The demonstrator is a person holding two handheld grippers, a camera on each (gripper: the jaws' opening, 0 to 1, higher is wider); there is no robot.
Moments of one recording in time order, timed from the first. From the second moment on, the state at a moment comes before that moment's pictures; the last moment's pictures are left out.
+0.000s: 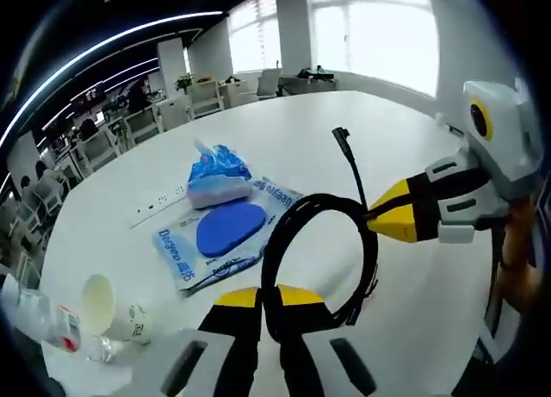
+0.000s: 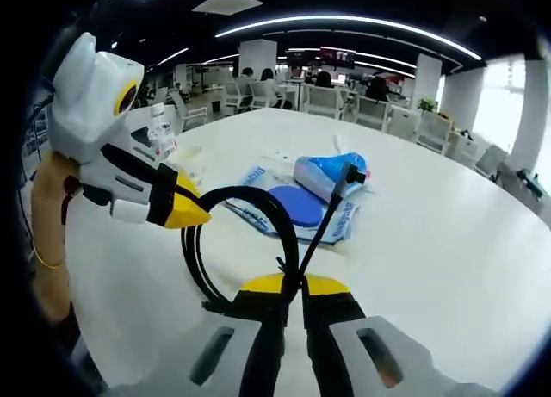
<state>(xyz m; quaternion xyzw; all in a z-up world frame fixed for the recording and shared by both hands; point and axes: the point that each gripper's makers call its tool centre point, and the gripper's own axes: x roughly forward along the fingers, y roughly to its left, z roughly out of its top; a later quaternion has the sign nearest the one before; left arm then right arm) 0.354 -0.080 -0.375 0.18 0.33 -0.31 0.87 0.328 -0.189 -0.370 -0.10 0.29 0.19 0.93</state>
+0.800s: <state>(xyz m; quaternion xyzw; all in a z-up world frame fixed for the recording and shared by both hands) 0.313 -0.075 -0.384 0.18 0.36 -0.31 0.86 0.298 -0.183 -0.383 -0.09 0.31 0.22 0.92</state>
